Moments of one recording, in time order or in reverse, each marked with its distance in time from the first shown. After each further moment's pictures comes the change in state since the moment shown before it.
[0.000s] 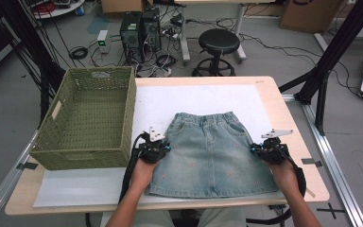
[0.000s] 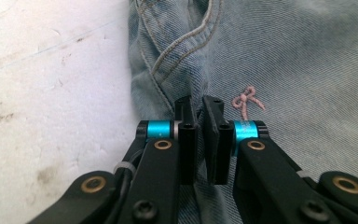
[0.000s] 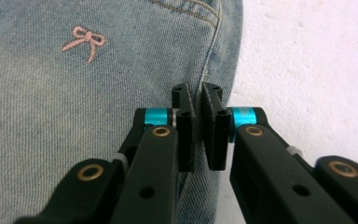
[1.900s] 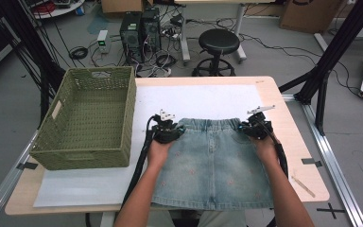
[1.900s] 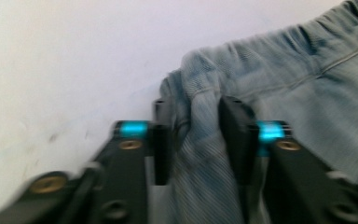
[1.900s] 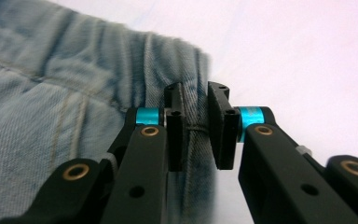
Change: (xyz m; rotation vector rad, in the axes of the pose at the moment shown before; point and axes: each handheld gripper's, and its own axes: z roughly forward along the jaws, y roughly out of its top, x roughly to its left) left arm 0.012 0.049 0.051 -0.070 -0.032 -0.135; right arm -0.011 0.072 0.051 0.007 -0.044 0.023
